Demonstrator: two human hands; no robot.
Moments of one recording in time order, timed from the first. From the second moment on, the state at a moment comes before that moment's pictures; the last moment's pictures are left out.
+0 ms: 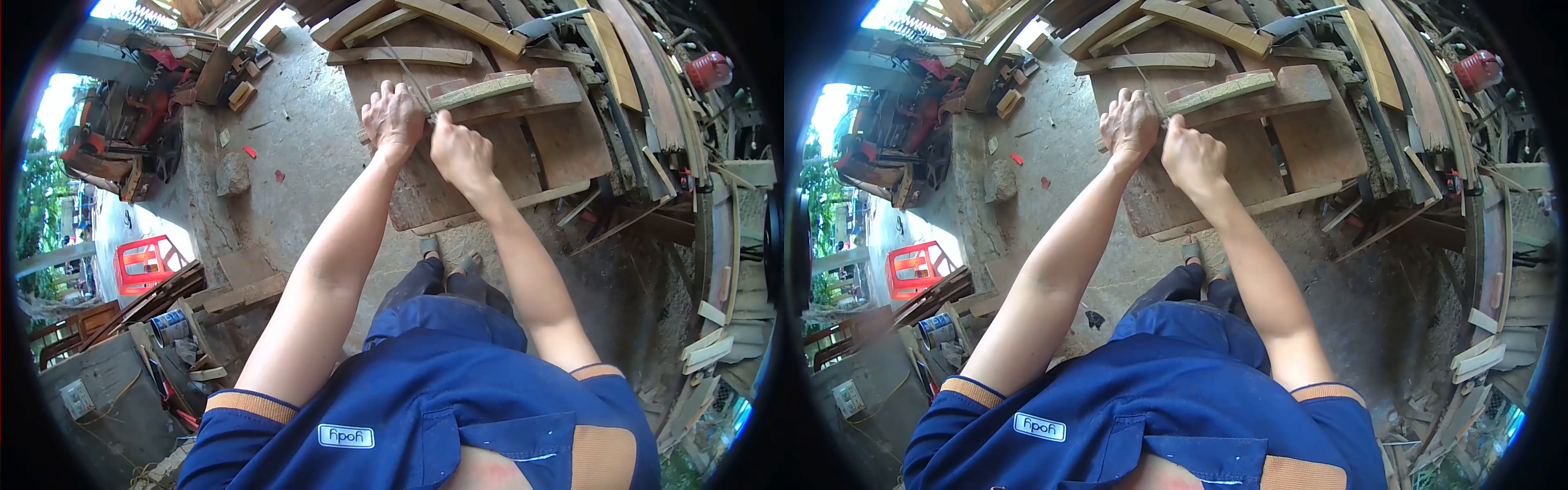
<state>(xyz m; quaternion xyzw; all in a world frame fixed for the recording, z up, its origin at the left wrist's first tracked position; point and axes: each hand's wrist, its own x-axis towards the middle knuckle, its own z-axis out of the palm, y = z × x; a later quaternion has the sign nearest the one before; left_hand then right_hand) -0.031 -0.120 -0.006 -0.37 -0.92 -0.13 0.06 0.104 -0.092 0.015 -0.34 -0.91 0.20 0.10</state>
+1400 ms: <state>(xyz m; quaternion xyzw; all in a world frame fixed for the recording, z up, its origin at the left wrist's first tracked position) -0.027 -0.121 -0.006 -0.37 -0.92 -0.12 0.05 0.102 -0.085 0.019 -0.35 -0.91 0.22 0.04</state>
